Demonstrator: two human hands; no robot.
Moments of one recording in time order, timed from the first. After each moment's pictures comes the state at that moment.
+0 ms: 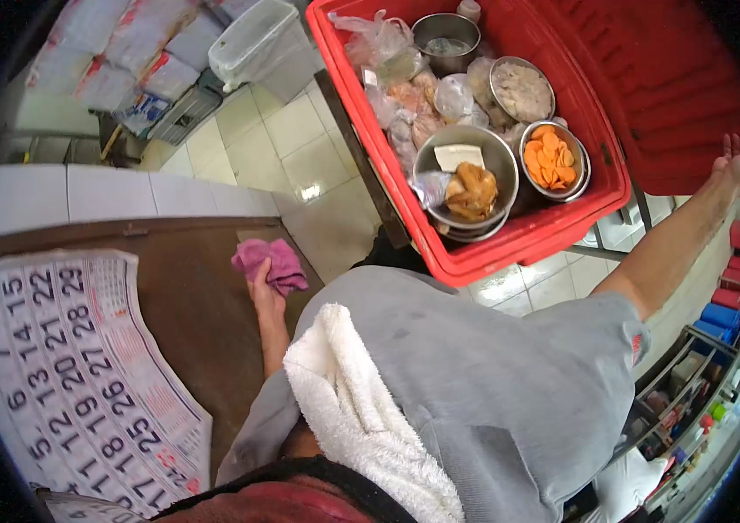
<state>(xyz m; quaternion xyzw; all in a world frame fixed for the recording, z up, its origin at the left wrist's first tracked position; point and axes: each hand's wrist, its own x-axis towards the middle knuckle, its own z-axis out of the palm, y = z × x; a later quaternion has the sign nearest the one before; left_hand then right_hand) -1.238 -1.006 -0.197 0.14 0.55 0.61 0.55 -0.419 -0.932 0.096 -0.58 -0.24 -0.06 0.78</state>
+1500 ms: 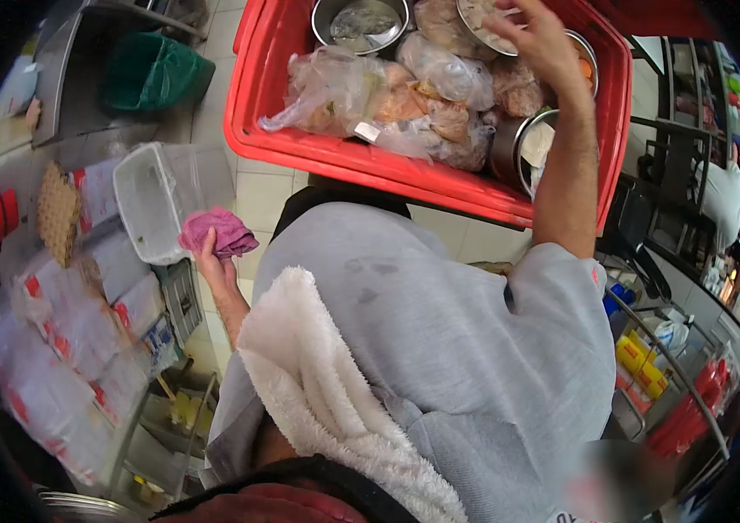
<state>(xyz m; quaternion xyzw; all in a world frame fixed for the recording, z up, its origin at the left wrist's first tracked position) -1.260 -0.394 -0.212 0.38 0.50 0.31 0.71 -0.775 -0.725 -0.058 -0.86 -0.29 0.13 0.40</state>
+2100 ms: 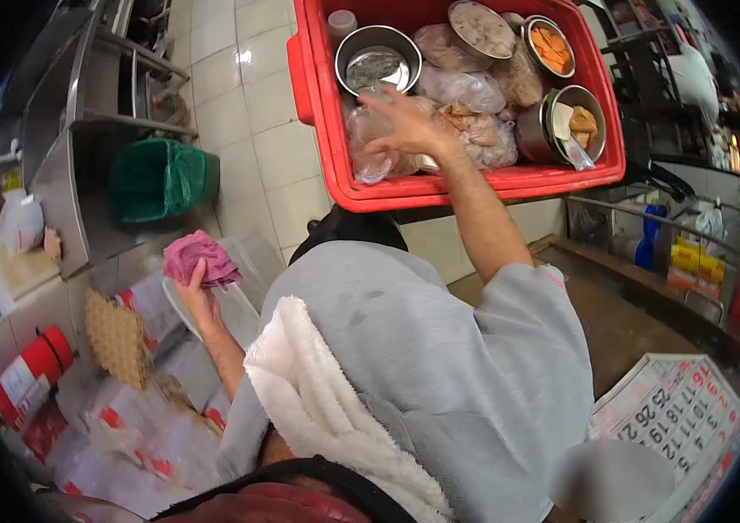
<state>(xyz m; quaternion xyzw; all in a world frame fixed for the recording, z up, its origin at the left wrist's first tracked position) -1.179 -0.132 -0.165 0.57 0.34 0.18 0.72 -0.922 -0.526 -0.139 -0.92 -0.29 0.13 0.22</state>
